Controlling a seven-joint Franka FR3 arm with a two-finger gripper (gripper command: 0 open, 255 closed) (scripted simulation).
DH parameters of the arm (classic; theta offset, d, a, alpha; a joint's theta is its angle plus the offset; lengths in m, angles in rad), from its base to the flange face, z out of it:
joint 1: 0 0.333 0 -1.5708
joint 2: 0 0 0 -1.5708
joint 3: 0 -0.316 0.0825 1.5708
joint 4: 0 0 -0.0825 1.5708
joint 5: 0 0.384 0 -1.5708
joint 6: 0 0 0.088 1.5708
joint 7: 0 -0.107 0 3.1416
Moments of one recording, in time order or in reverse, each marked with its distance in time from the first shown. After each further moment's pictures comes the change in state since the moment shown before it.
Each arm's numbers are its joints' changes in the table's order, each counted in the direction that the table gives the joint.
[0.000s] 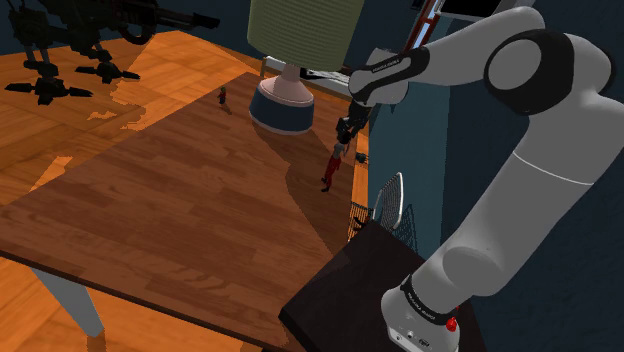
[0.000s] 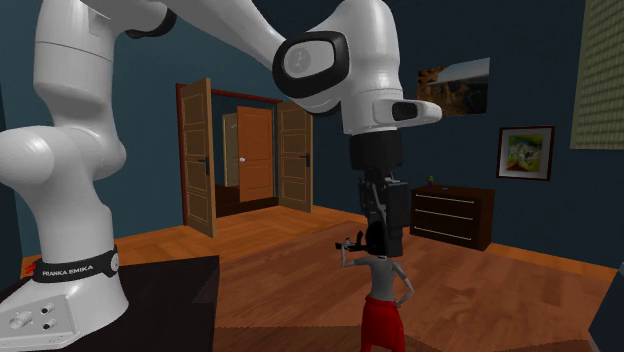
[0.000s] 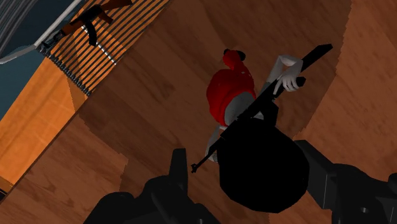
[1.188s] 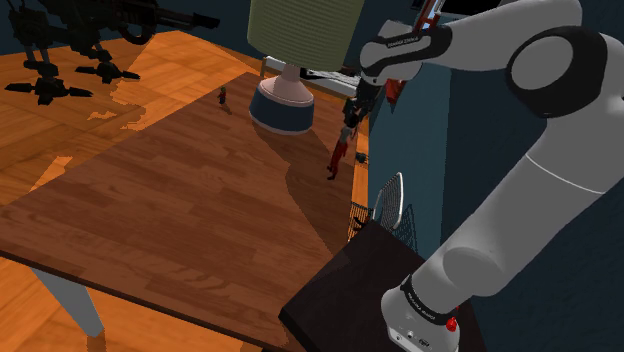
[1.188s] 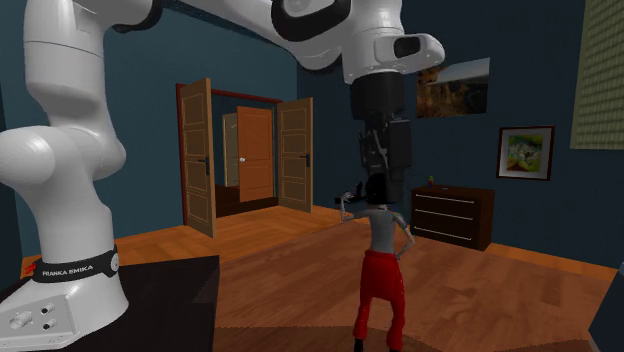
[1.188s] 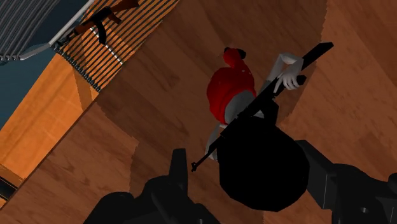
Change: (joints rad) arm 0.009 -0.089 0.004 -0.099 -0.043 0.184 -0.024
